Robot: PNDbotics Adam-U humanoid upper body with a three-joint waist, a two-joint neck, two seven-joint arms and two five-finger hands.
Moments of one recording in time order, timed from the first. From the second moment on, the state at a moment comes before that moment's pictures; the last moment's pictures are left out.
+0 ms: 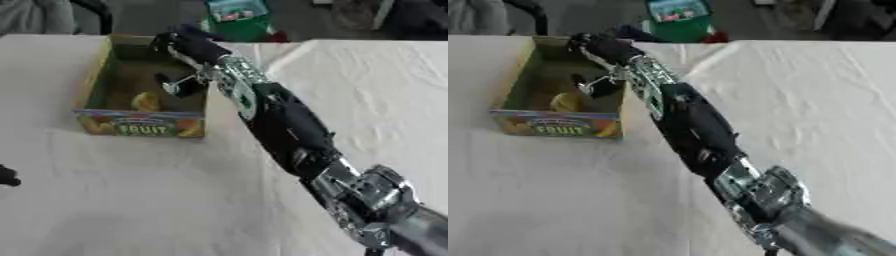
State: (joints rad) left arm -0.19 0.18 -0.08 -1.76 0.20 -0.10 0.02; right arm -1.07 -0.21 0.14 -0.92 0.80 -0.42 0.14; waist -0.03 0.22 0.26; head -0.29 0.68
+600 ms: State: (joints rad) left arm -0.17 0.18 -0.04 -1.76 0.19 -0.11 0.06; right arm -0.86 -0.43 0.10 -1.36 -0.02 -0.20 0.28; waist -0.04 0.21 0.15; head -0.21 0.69
